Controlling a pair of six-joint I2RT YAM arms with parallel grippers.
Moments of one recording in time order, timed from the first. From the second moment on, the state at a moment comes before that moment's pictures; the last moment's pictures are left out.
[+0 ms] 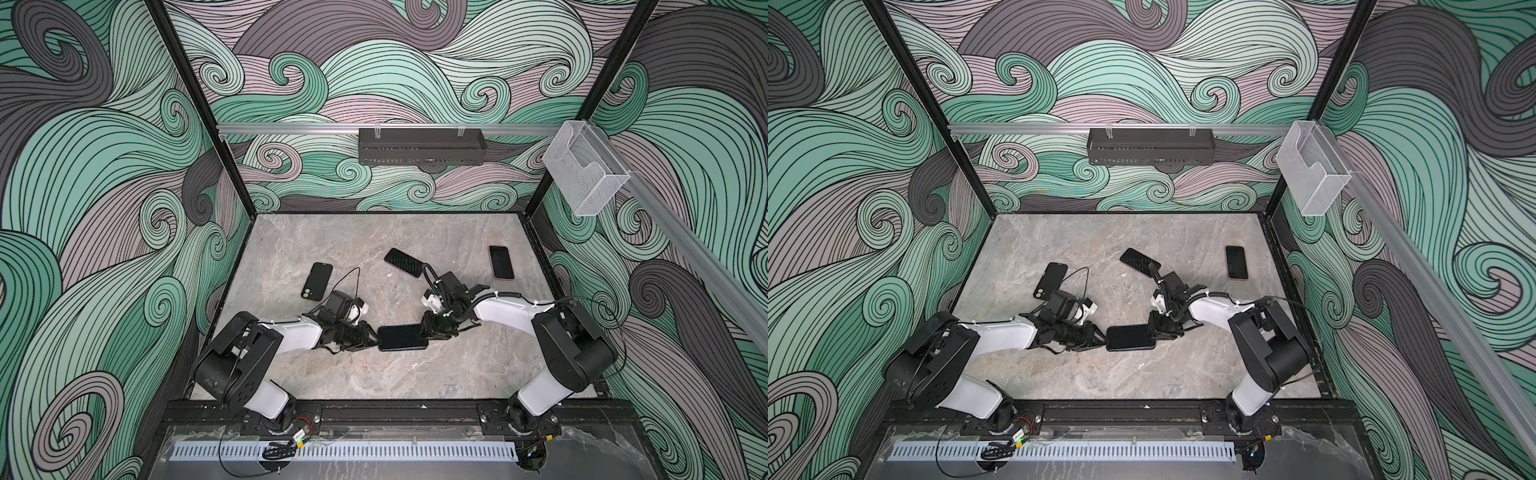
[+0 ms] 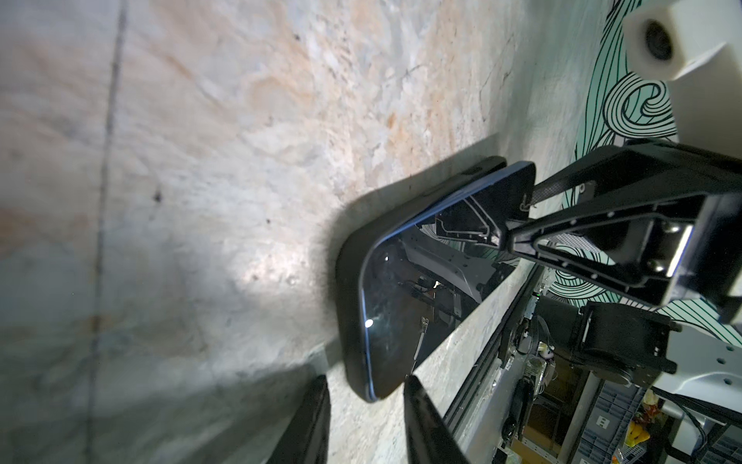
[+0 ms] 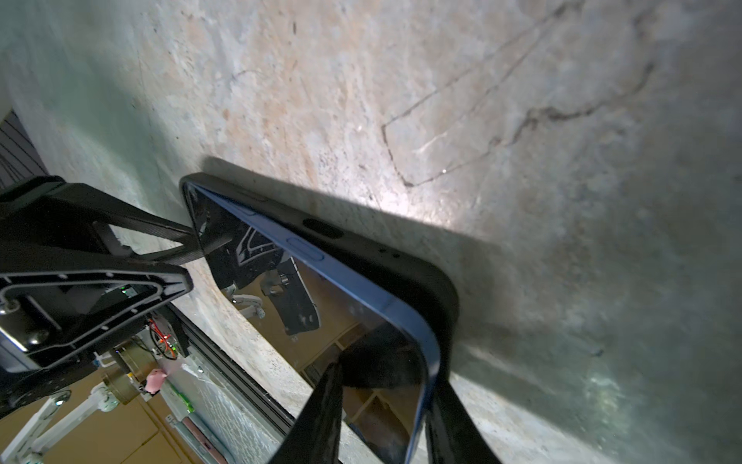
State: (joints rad) left arm -0.54 1.50 0.49 0.00 0.66 -0.66; right arm 0.56 1.64 0.84 -0.55 -0.51 0.44
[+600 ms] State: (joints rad) left arm -0.57 1.51 0.52 -0.01 0.66 -0.64; right arm 0.58 1.59 0.88 -0.68 -0.41 0.39
